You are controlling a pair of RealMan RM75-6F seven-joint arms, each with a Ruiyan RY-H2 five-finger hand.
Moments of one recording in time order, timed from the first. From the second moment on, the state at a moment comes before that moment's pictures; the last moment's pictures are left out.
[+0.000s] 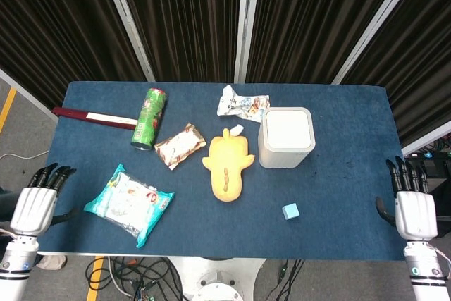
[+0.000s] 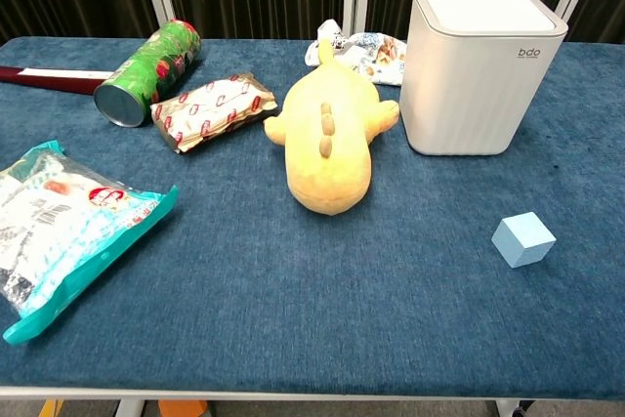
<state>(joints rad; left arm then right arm) -0.13 -1.24 -0.03 -1.52 1.55 1.49 0.11 0.11 -1.16 0.08 -1.63 -1.45 1.40 -0.14</state>
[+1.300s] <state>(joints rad) -0.12 -1.24 -0.03 -1.46 1.53 1.49 0.02 0.48 -1.33 0.17 -1.64 -1.43 1.08 -0.31</state>
